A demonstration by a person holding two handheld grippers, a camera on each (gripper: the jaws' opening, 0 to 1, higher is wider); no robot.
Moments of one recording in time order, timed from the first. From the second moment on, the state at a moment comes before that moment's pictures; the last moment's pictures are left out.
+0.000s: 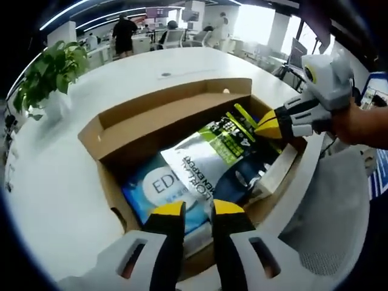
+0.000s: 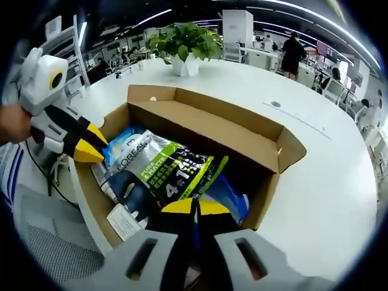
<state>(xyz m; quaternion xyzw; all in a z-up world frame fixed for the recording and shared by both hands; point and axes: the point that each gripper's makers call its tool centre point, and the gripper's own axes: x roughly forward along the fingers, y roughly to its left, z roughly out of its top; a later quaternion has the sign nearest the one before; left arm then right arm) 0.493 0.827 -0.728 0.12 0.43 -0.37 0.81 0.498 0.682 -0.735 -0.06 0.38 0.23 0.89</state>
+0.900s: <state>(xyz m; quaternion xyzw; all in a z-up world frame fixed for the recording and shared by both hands) 0.520 0.807 -0.753 0.04 0.48 -0.35 0.80 0.499 0.679 -0.744 -0.07 0.39 0.23 0.89</state>
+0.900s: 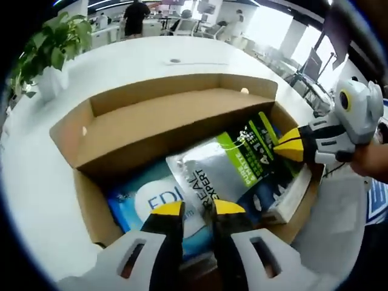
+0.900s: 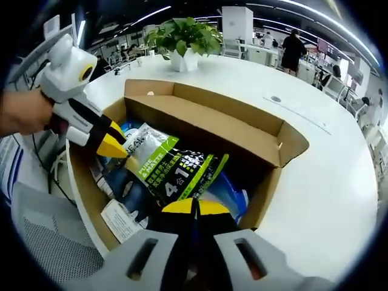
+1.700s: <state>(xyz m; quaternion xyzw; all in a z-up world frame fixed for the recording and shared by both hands) 0.518 0.799 -0.745 0.01 0.47 -0.38 0.80 0.502 0.677 -0.740 -0.05 0.39 0.23 0.89</state>
